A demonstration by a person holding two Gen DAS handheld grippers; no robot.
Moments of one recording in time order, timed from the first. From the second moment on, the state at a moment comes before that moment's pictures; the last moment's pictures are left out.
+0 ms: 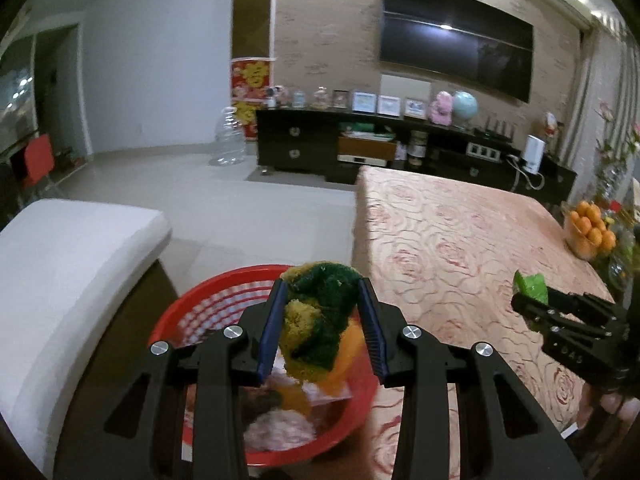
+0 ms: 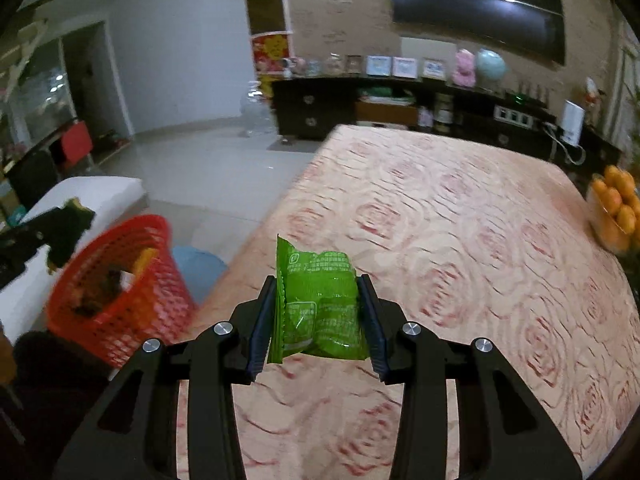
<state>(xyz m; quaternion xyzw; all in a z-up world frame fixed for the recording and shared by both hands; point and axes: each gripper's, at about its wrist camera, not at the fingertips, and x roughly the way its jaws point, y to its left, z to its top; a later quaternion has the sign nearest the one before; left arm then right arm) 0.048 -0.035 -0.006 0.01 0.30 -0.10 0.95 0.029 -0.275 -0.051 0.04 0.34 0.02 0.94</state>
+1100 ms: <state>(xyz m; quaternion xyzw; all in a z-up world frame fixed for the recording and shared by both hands) 0.095 0.052 -0.047 -0.05 0.36 -0.03 0.93 0.122 -0.150 -0.029 0.09 0.39 0.22 0.89</state>
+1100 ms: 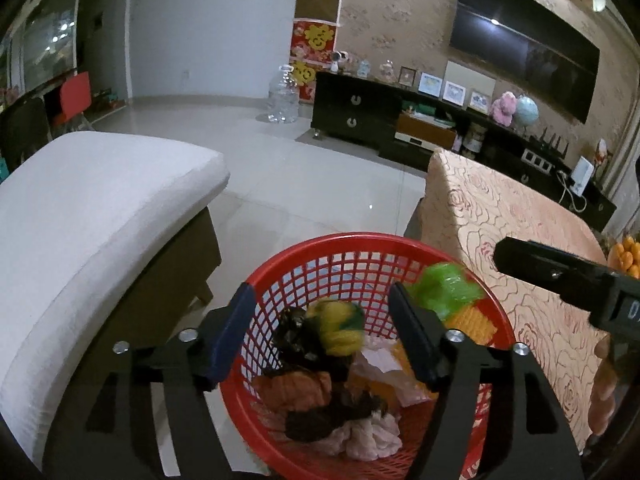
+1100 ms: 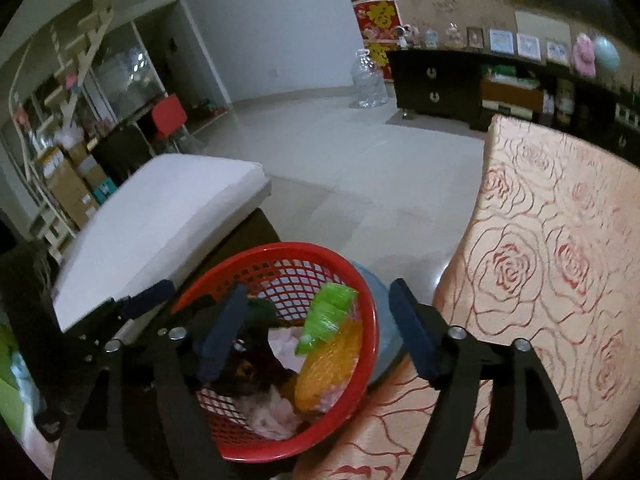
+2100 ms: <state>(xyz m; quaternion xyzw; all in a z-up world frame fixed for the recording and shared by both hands) -0.018 0.052 0.025 0.01 0.26 0.05 0.97 -0.022 -0.174 0.005 0.03 0.27 0.13 0.95</state>
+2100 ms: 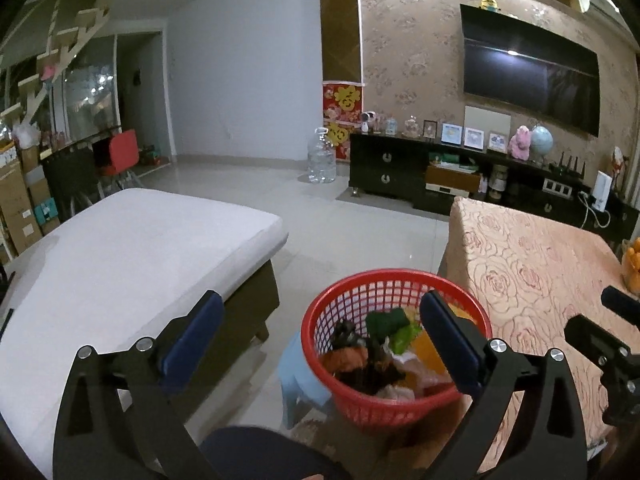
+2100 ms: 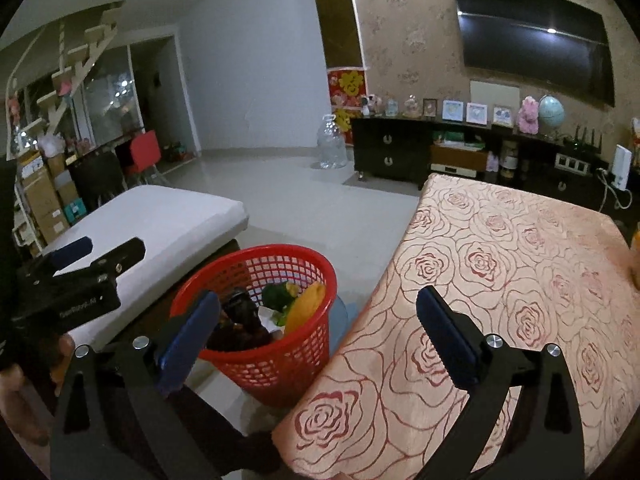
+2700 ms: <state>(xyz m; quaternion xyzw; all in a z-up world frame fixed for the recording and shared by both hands) -0.059 0.055 0.030 0.01 0.25 0.03 0.97 -0.059 -0.153 0.009 0.01 0.27 0.11 0.96</state>
